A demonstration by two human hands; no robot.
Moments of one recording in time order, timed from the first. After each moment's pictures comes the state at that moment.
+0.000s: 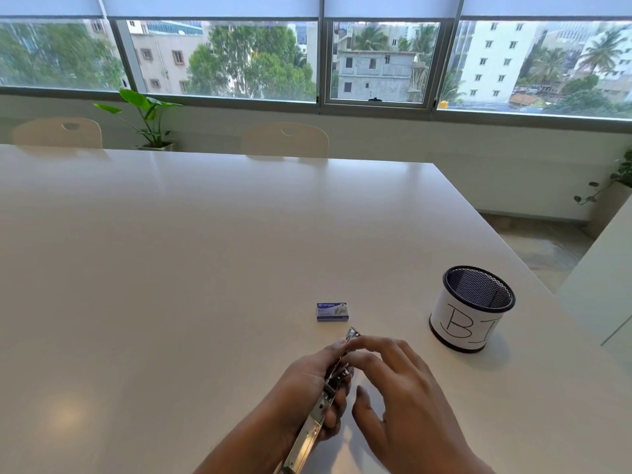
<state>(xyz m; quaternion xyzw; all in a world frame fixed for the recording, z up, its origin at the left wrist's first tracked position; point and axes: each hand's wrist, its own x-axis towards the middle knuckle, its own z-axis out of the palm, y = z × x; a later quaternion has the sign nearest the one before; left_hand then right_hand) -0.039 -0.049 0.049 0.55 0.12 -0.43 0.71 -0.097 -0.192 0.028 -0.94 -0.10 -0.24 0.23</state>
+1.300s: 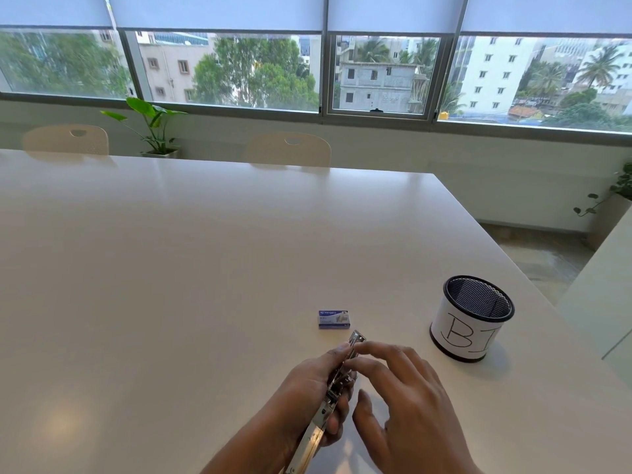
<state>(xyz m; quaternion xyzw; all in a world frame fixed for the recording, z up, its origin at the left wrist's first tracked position) -0.040 -0.049 0.055 0.56 0.10 -0.41 0.71 -0.096 -0.188 0.033 -0.92 -0.10 -0.31 0.21</state>
